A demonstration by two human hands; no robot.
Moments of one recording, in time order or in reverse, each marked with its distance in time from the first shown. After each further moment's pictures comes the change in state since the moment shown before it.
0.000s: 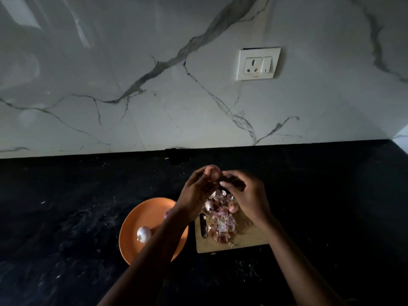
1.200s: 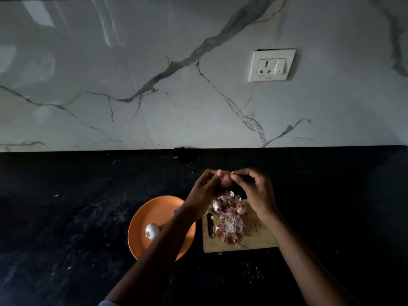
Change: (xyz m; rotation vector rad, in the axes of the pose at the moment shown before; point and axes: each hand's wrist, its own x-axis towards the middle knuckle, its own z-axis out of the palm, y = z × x) left_hand -0.006 0.005 0.000 0.167 -0.077 0.002; right_hand 0.012 -0.003 0.009 0.235 0.013 0.254
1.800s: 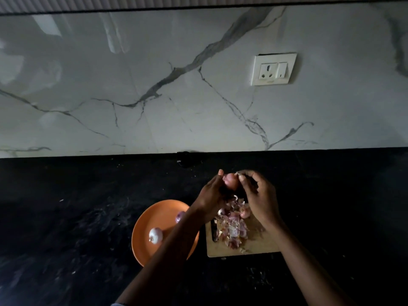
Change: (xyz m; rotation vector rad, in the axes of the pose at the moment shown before) left_hand 0.006 0.004 0.015 -0.091 0.018 -0.159; right_hand -0.007 -0.003 0.002 -0.172 0.078 -0.124
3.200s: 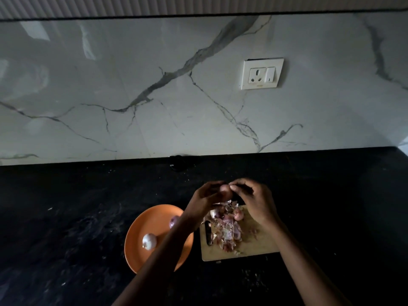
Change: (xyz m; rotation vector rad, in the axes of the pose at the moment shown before) left_hand -0.008 -0.006 -0.012 0.289 0.045 0.122; right_hand 0.001 0.014 -0.013 0.032 -0.159 0.129
